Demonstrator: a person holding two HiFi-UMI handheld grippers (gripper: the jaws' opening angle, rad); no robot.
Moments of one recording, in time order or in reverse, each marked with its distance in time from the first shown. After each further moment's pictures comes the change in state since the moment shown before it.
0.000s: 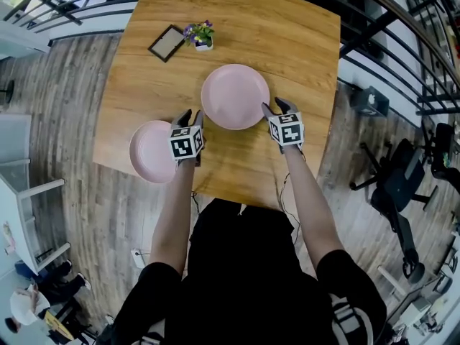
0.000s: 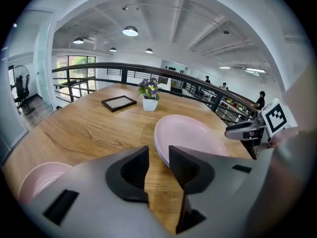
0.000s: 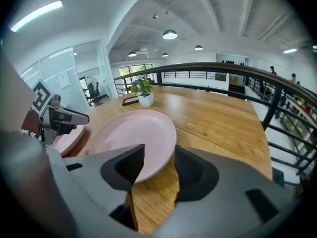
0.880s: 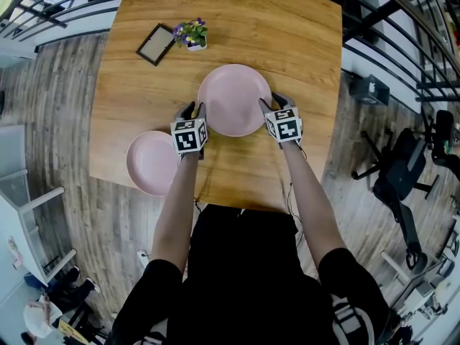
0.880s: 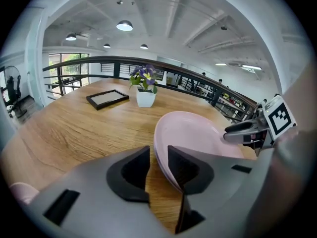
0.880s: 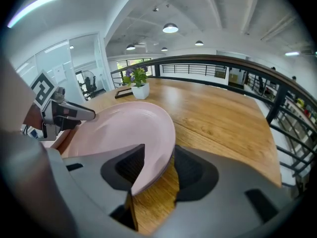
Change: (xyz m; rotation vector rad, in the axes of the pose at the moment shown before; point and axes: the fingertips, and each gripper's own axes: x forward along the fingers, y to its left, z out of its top) left arm 0.070 0.004 0.007 0.030 0.038 -0.049; right arm 0.048 -0.008 -0.002 -0.021 0.053 -0.028
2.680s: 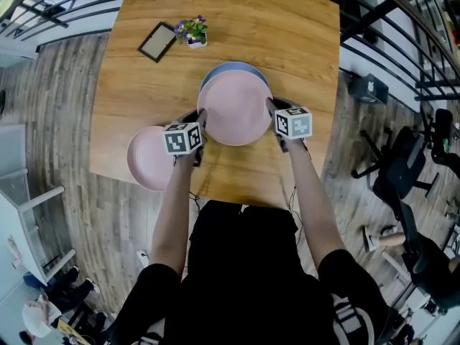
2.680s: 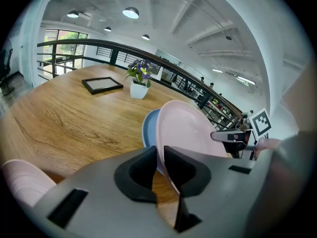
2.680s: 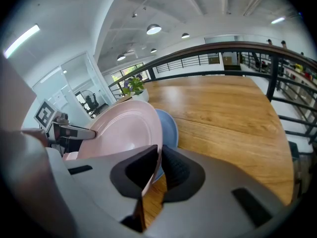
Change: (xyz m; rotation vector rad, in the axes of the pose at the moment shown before) left arm -0.035 -0.021 -0.018 -0.125 0.087 -0.162; right arm -0.037 0.006 -0.002 0.237 0.009 0.102
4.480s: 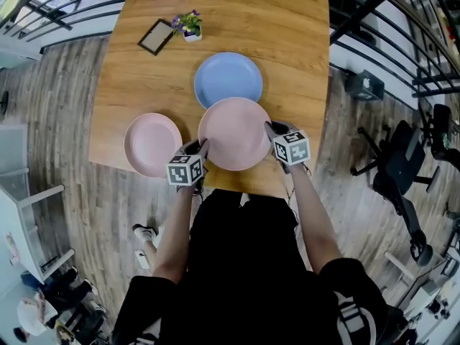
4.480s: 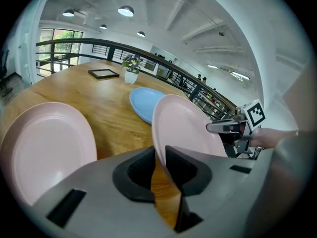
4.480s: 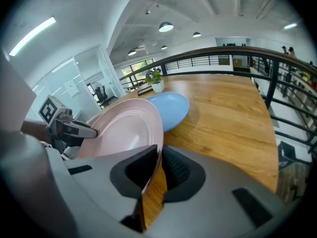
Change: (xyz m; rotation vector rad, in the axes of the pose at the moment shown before) left arm -0.082 -0.052 -0.117 0.037 0.042 -0.032; right arm -0.076 0.038 -0.105 -0.111 0.036 0.068
